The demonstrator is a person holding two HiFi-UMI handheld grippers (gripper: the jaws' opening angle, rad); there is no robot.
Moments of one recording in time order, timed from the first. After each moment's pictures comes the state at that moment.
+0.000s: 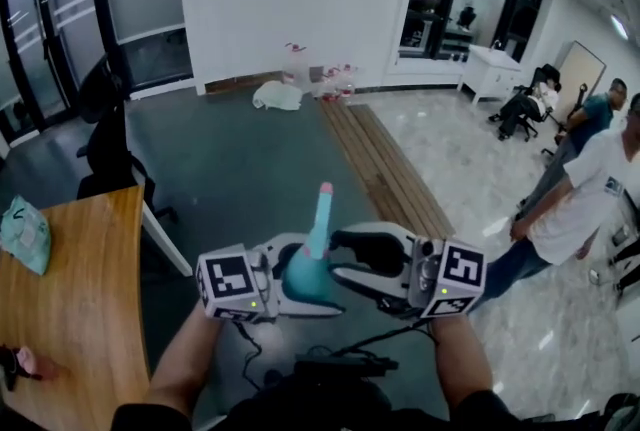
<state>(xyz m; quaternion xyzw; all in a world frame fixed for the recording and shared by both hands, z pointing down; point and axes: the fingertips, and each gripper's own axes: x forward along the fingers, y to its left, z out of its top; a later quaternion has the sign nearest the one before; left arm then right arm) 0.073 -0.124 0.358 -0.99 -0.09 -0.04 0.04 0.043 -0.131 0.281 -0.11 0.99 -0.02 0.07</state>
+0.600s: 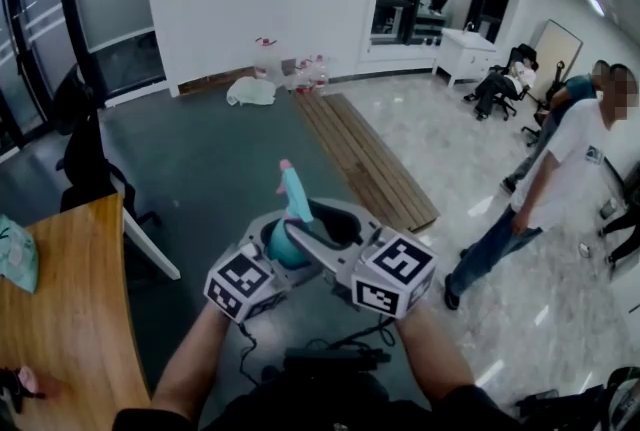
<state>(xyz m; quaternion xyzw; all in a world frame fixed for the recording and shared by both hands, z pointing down) 0.090 -0.203 0.389 -0.98 0.16 -0.09 0.04 0.041 -0.196 0.308 -0.36 0.93 -0.03 0.00</state>
